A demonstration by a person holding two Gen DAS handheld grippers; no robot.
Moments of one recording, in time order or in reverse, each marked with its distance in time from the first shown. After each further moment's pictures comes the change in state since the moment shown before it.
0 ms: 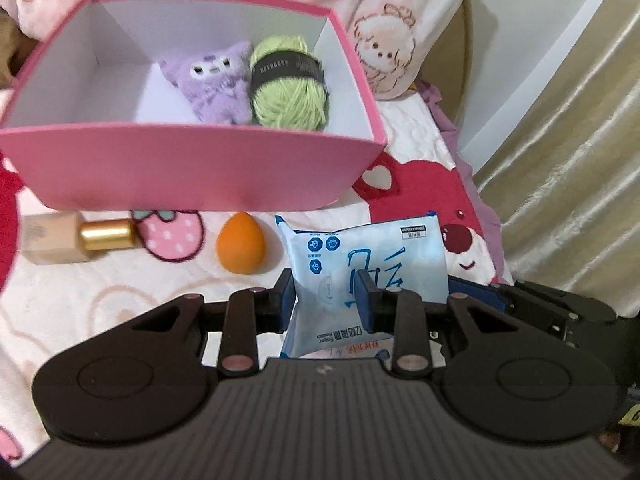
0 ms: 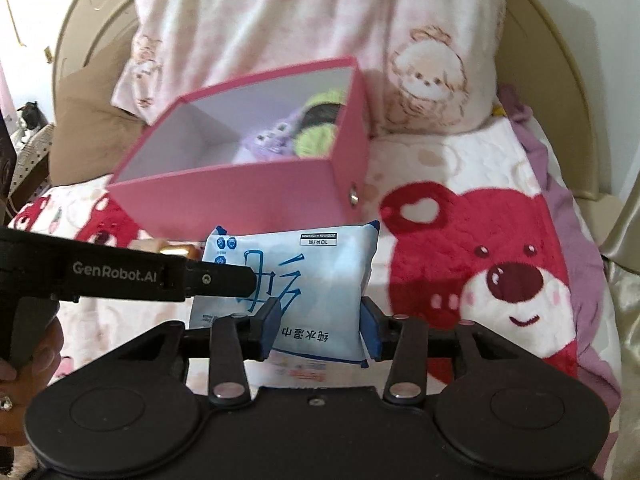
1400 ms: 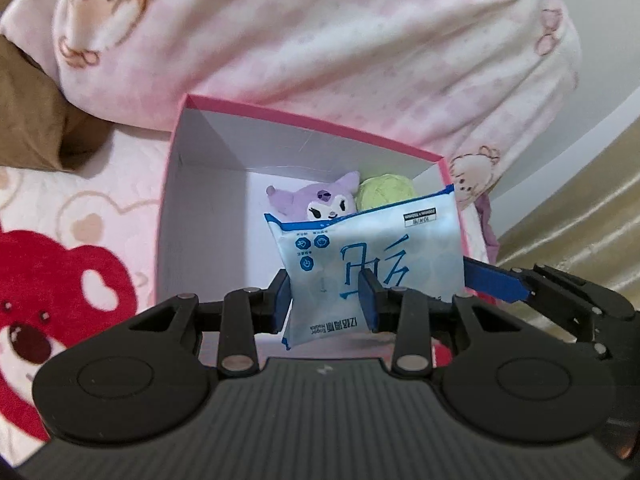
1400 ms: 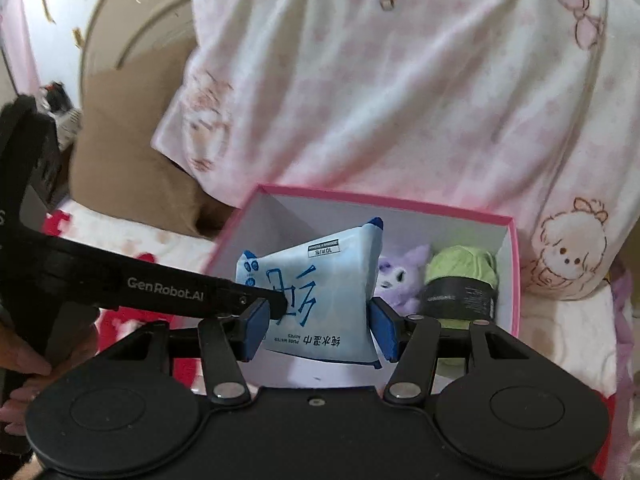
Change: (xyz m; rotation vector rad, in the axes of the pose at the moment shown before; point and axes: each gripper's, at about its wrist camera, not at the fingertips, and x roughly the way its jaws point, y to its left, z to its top) left arm -0.019 0.138 0.159 -0.123 0.022 -0.045; right arm 0.077 0.123 0.165 -0.148 0.039 0.029
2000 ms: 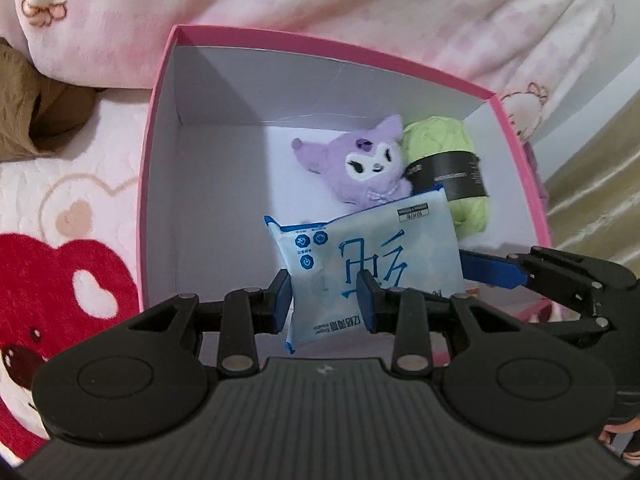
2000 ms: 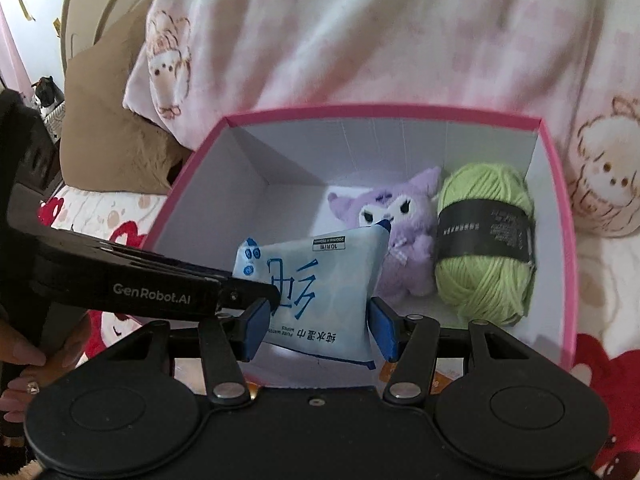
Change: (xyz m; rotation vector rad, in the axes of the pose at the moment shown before) left arm 0.057 0.020 -0.014 0.093 0.097 0.082; right arm 0.065 -0.032 -0.033 0.087 0.107 0.086
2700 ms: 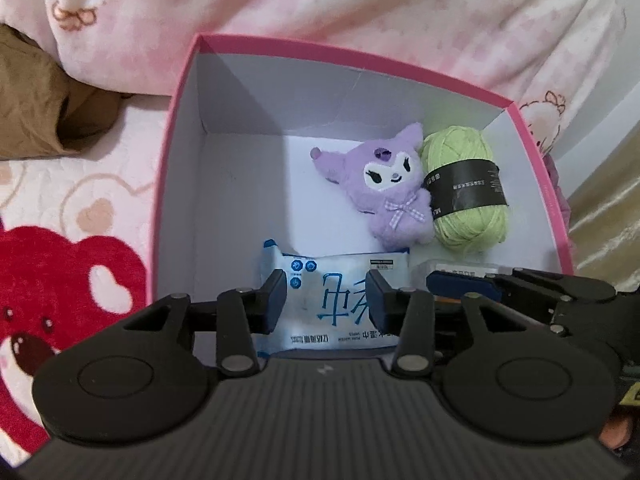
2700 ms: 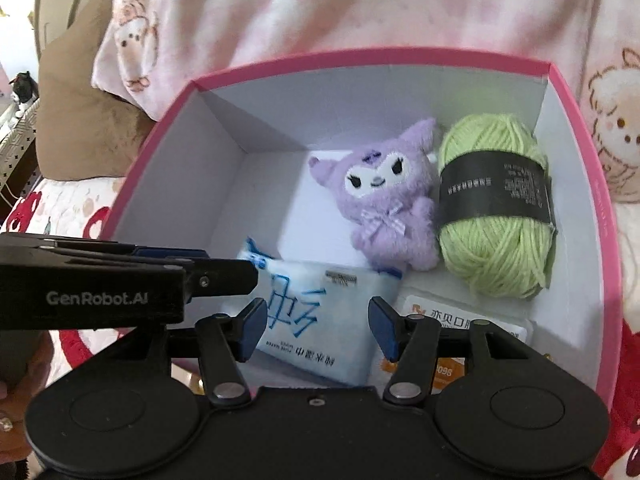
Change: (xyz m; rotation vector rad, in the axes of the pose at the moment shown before) left arm -0.006 -0.004 -0.009 -0.020 -0.073 0.072; right arm 0.028 -0.001 -0.008 0.032 0.043 -0.035
